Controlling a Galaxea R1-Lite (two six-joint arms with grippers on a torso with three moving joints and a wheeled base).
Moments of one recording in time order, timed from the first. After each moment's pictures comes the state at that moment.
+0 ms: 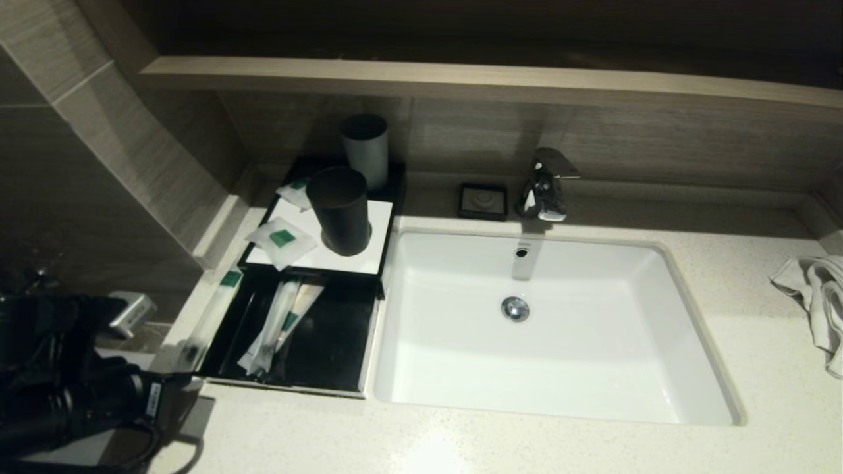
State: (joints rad) left arm 0.08 1.39 -0.42 -0.28 -0.21 0.16; right arm 0.00 0.00 0.00 0.00 -0.01 0.04
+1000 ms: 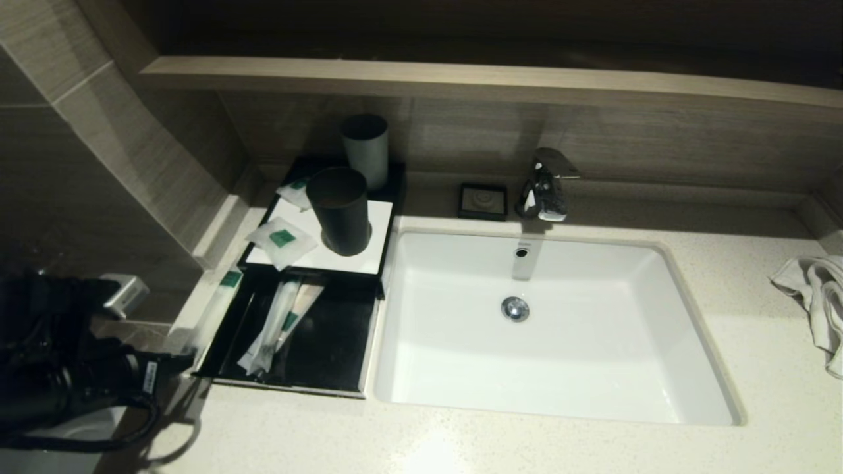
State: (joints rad) left arm 0.12 1.42 -0.49 -0.29 -0.19 0.17; right arm 0.00 0.00 0.00 0.00 -0.01 0.04
